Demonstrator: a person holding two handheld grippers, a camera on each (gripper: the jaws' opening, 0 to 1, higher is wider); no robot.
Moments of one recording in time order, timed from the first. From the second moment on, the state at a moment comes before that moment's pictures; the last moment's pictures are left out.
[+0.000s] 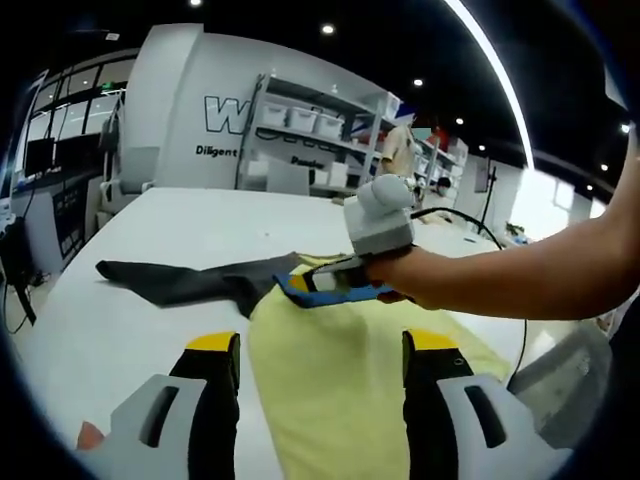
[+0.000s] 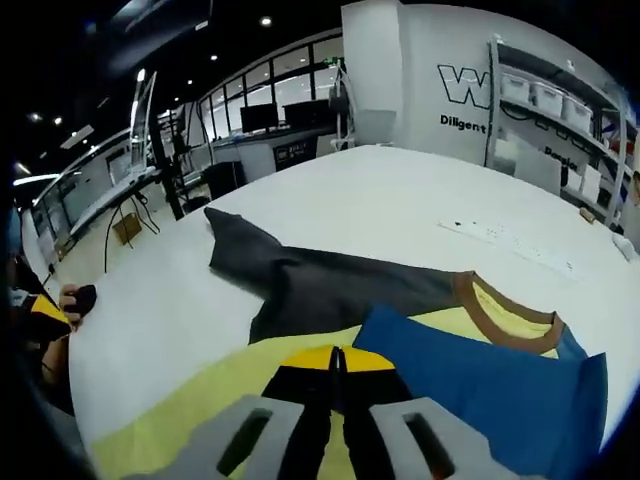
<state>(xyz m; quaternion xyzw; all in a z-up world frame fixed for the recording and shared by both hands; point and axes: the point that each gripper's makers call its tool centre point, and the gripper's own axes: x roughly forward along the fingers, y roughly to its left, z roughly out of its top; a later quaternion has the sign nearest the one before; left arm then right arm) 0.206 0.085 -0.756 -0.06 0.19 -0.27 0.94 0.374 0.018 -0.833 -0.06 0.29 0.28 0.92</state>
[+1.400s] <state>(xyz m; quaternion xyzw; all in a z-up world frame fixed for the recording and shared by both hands) 0.204 0.084 -0.757 -0.06 0.20 -0.27 0.94 0.368 0.008 -0.863 -0.15 0.32 0.29 0.89</state>
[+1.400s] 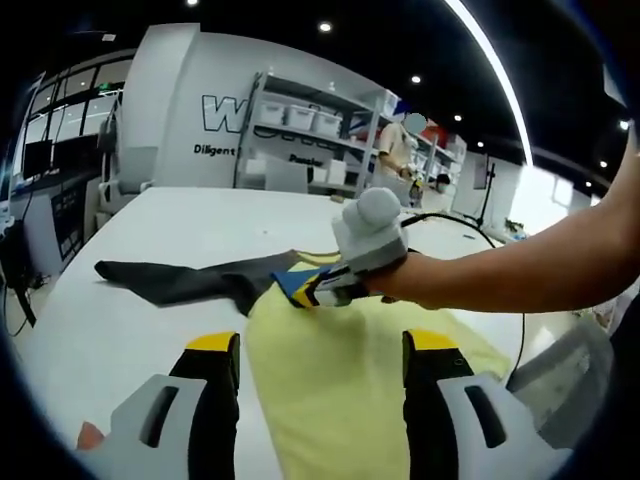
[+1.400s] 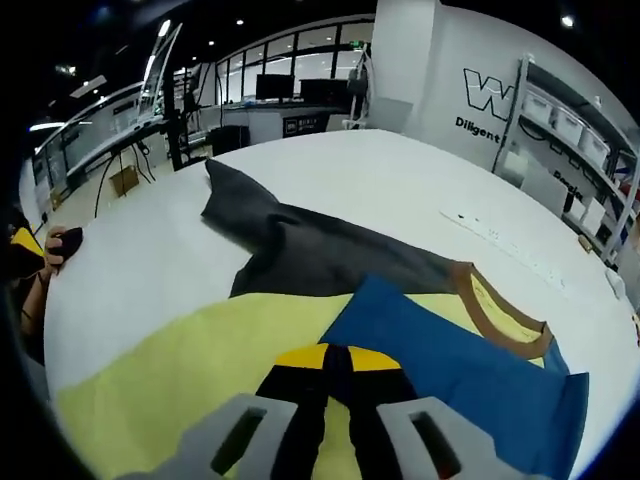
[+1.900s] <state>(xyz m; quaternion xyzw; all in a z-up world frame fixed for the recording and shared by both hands) 0.203 0.079 -0.762 -0.06 0.21 -0.28 0.94 0.361 -0.033 -0.828 -0.14 0.28 0.26 0.91</state>
